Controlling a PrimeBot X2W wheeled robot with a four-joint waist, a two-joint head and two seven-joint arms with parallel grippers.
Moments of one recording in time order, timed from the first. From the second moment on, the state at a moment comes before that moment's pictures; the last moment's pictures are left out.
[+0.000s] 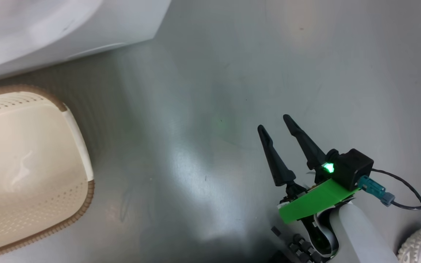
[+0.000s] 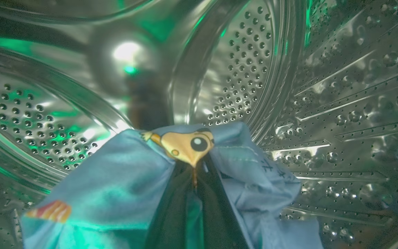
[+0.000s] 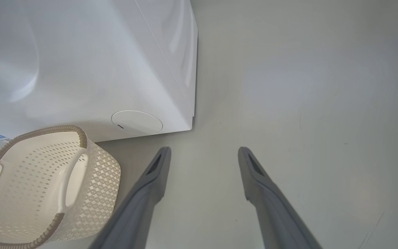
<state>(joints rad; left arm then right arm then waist) -1.40 0.57 -0.28 0.64 -0.50 -0.13 -0.26 -0.33 -0.05 0.26 0.18 0.33 0.13 -0.26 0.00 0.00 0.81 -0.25</state>
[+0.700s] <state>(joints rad) -1.52 0.64 -0.46 0.76 -0.65 -0.13 -0.18 -0.33 -0.05 0.29 0.17 0.36 0.13 -0.26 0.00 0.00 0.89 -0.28</state>
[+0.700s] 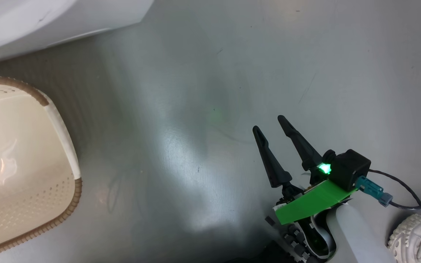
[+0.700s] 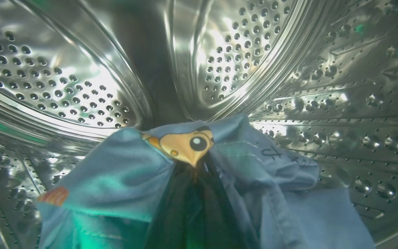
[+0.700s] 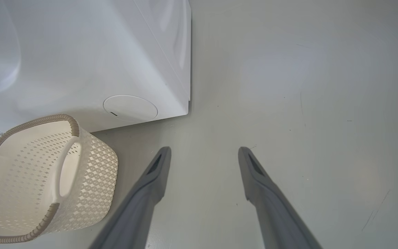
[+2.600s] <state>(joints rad) -0.70 0.39 -0.21 0.51 -0.64 -0.06 -0.26 -0.29 -0.06 0.18 0.28 0.28 0.13 -0.26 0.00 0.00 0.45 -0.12</state>
